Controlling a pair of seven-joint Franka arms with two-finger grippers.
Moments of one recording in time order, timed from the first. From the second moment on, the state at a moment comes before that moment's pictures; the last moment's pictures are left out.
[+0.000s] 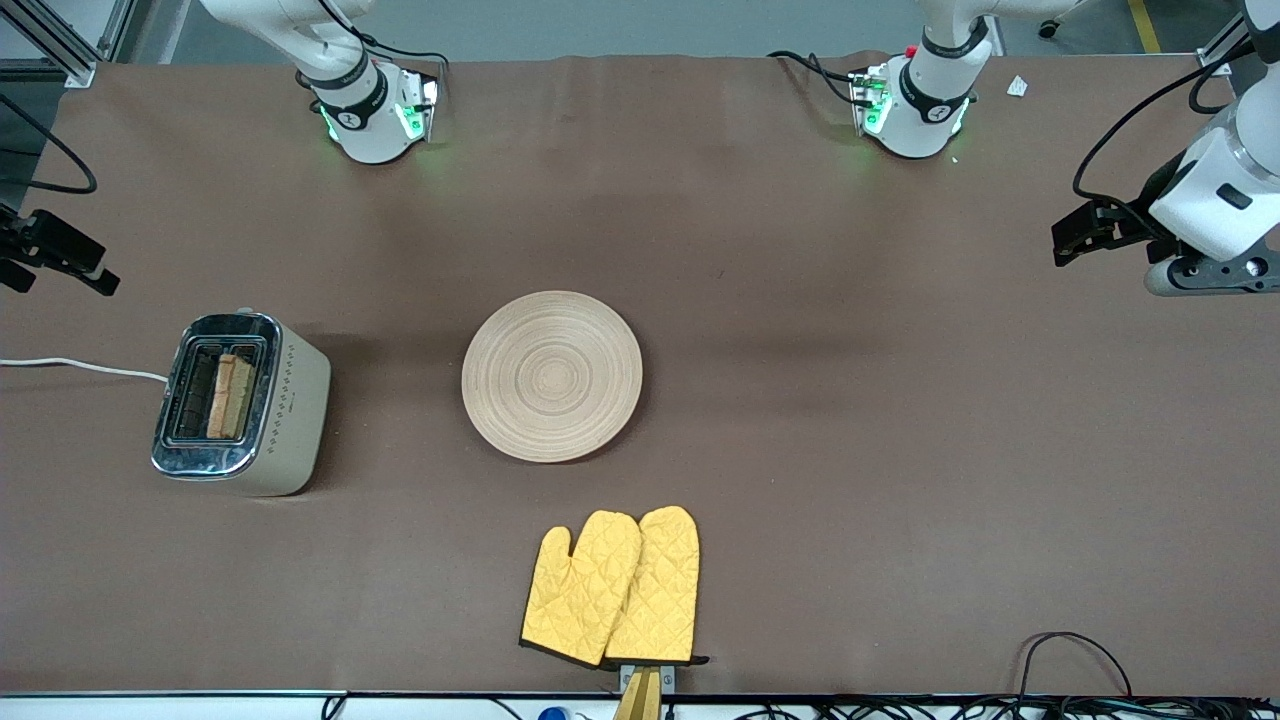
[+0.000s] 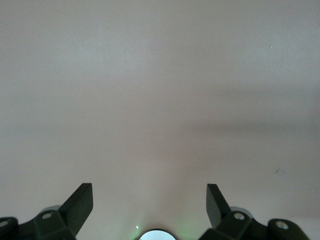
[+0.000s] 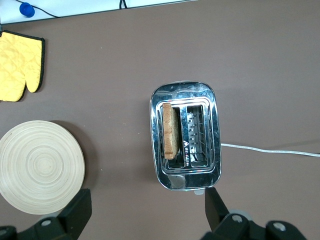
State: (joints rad) left arm -0.13 0.03 0.00 -1.53 0.05 1.46 -0.11; right arm 0.09 -0.05 -0.19 -1.61 0.06 1.69 -0.01
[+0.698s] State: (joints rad) left arm -0.13 0.03 0.00 -1.53 0.05 1.46 -0.09; right arm 0.09 -0.05 -0.19 -1.62 0.06 1.68 -0.01
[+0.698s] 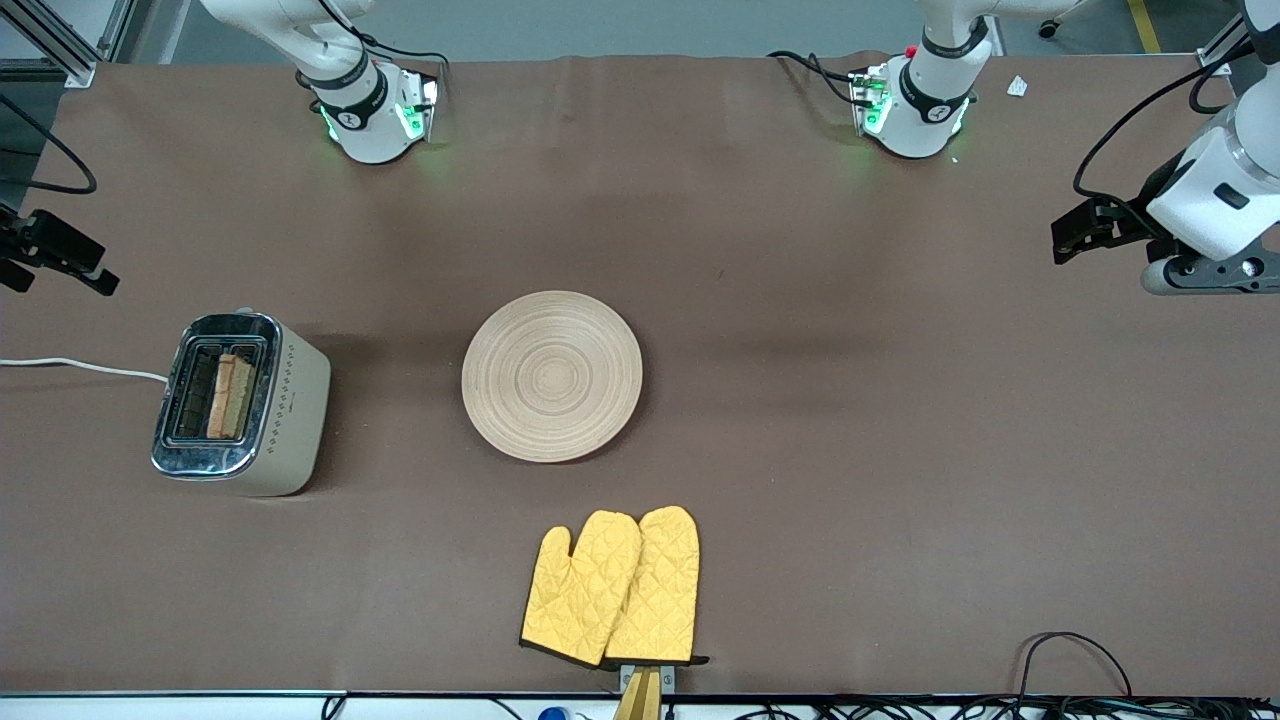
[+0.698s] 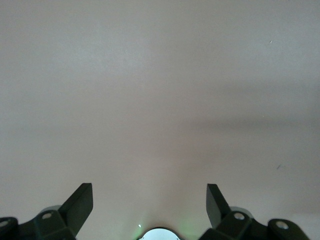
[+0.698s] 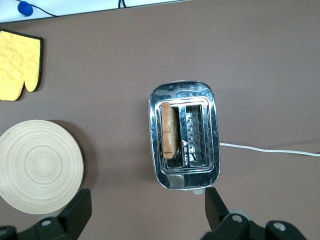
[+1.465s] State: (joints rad) left arm -0.13 0.05 0.00 -1.53 0.03 1.42 -0.08; right arm 0.10 0.04 -0.18 -1.64 0.06 1.67 -0.01
